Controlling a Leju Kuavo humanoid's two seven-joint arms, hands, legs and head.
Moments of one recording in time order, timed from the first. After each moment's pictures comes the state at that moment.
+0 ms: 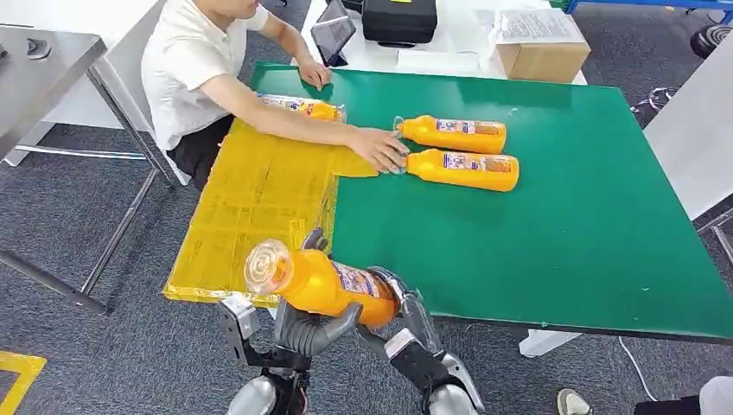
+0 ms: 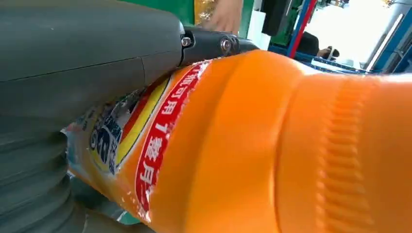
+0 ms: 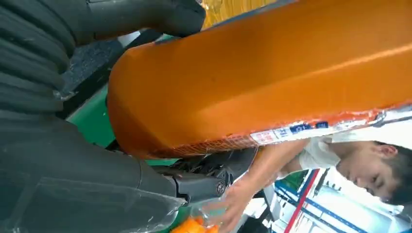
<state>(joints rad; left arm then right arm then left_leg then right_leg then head) -0.03 -0.21 -0.55 -1.33 0.52 0.18 -0.51 -0.04 0.08 0.50 -1.22 0.35 -0.22 -0.65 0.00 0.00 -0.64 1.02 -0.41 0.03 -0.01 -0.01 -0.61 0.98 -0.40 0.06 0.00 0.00</state>
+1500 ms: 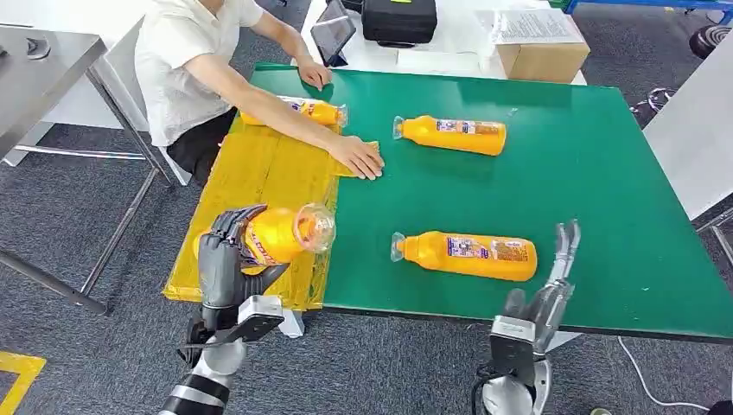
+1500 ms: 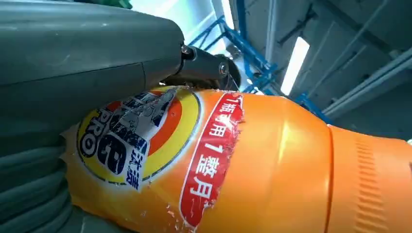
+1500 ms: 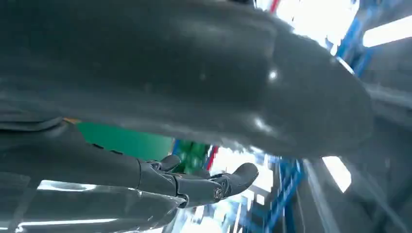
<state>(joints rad) -0.15 -0.21 -0.14 -1.24 -0.47 0.70 -0.68 0.09 0.18 0.10 -1.62 0.40 -0.70 -0.70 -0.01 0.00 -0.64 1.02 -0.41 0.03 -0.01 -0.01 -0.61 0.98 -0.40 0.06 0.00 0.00</state>
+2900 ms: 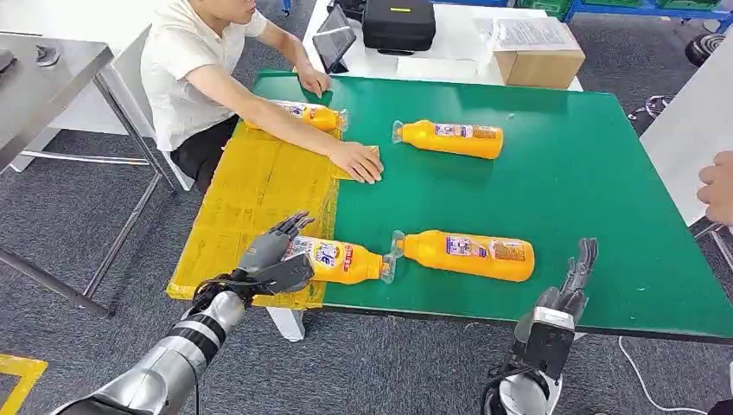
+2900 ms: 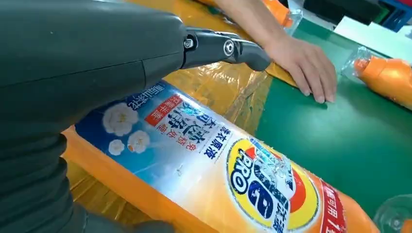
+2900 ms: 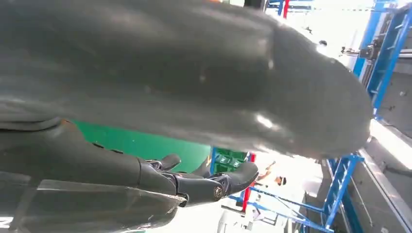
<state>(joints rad) -0.55 -0.08 -0.24 -0.53 -0.58 0.15 -0.39 0.06 0.13 0.08 -1.50 0.14 -0.70 -0.70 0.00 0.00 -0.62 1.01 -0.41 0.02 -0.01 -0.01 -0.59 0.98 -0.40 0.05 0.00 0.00</state>
